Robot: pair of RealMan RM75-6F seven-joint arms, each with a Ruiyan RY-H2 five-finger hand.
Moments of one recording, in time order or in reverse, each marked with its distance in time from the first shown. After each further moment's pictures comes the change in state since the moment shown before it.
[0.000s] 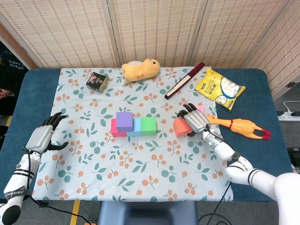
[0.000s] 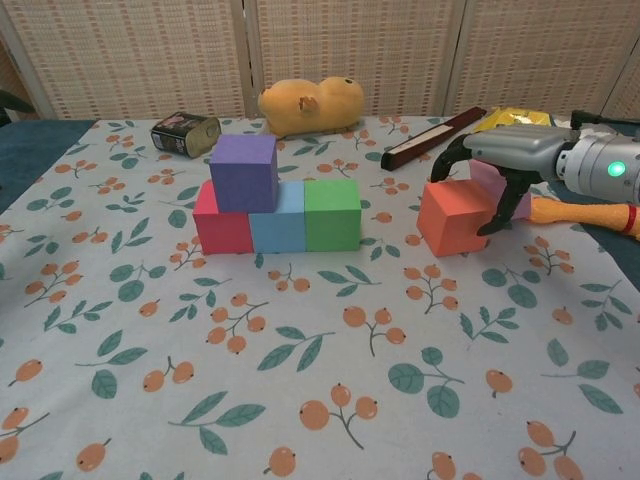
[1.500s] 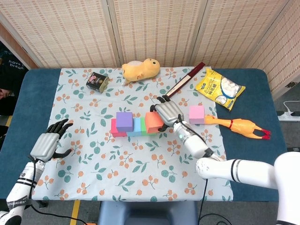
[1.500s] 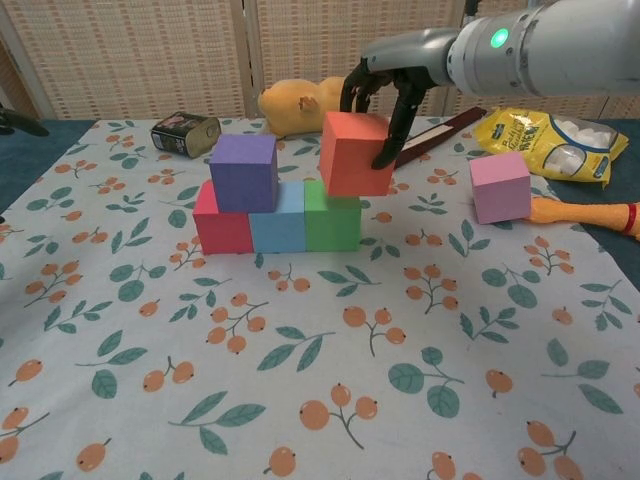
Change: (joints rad) left arm 0.077 -0.062 0.028 0.041 0.200 0.069 0.076; right arm 0.346 0.178 0.098 -0.573 0.882 0.046 -0.593
